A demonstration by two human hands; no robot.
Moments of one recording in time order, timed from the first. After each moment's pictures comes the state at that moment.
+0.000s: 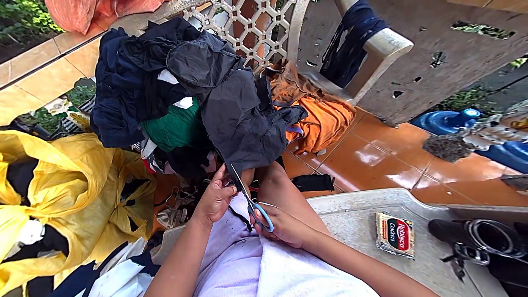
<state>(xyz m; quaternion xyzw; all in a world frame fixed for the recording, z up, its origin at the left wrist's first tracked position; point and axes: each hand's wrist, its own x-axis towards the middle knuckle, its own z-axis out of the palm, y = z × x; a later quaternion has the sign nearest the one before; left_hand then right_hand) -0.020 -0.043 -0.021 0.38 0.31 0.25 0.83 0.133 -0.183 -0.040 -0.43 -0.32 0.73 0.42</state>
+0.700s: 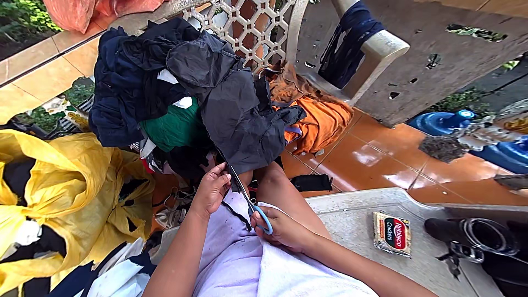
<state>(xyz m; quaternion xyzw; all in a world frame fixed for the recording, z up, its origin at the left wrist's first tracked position) -0.016 -0.028 -0.017 0.41 0.36 0.29 0.79 0.126 -0.190 -0.032 -0.45 -0.30 0.73 0.43</state>
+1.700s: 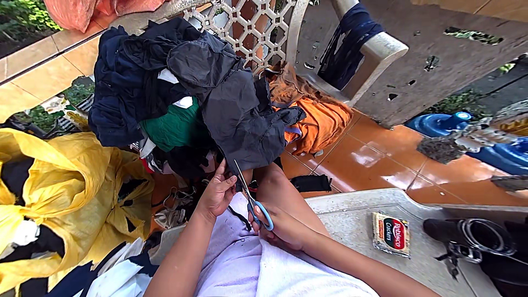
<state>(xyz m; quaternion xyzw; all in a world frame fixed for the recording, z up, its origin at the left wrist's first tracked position) -0.012 -0.034 -0.035 0.32 0.24 0.26 0.88 0.128 -0.184 -0.026 -0.45 -0.30 0.73 0.42</state>
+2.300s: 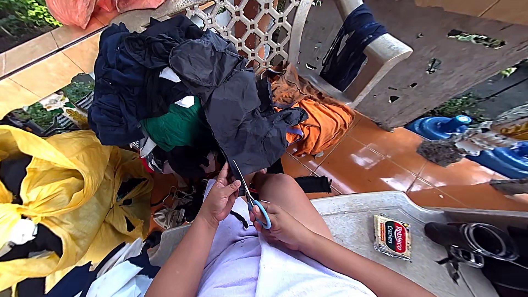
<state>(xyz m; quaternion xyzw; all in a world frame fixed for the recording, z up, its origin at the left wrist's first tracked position) -0.014 -0.040 -0.041 0.35 0.24 0.26 0.87 0.123 -0.177 -0.029 -0.45 -0.26 0.72 0.46</state>
